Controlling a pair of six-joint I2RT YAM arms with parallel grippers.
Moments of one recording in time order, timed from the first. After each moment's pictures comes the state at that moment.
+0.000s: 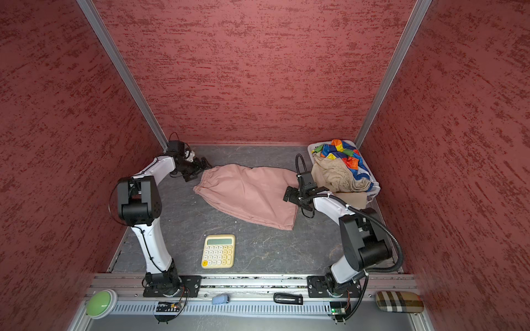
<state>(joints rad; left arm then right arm) 0.09 2.11 1.61 -0.72 0.39 -0.34 0.30 1.59 0.90 -0.35 -0.14 0.63</state>
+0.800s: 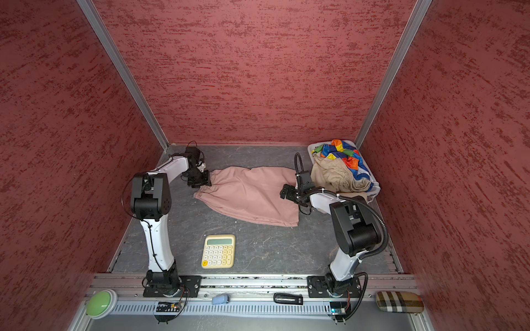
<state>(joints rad) -0.03 2.17 1.66 -0.90 0.12 -0.17 0.28 1.73 0.91 -0.13 -0.23 0.61</state>
